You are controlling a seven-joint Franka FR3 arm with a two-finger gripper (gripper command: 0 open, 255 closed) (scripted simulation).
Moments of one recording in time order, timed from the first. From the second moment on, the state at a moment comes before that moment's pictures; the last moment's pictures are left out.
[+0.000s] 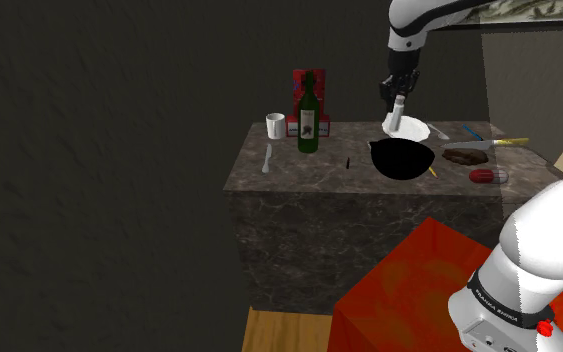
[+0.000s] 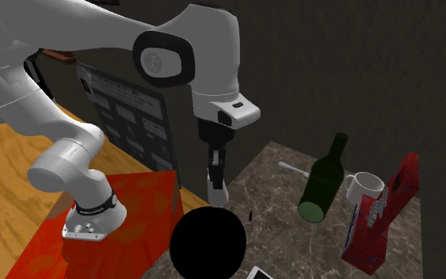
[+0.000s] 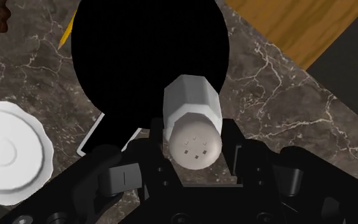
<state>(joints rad) -0.14 -0.32 -0.19 -2.14 -0.16 1.86 -0.14</state>
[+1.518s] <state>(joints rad) -0.19 -0.30 -0.29 -2.33 -0.20 2.09 -0.23</state>
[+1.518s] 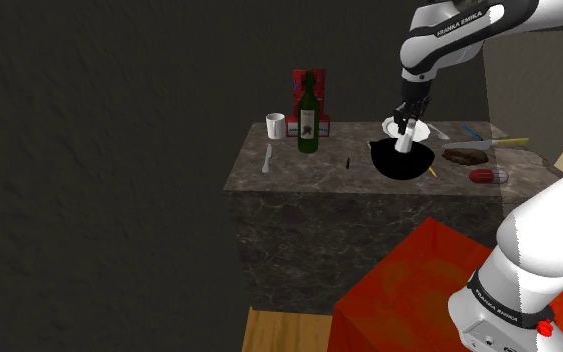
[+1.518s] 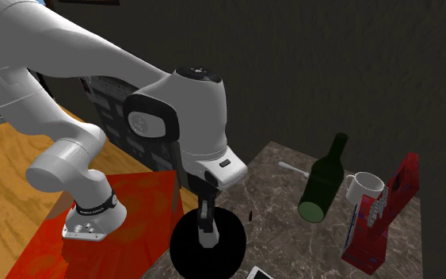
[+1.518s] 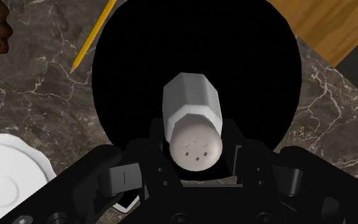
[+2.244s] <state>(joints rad) -0.19 -0.29 -0.29 -2.34 -0.20 2.09 -0.23</state>
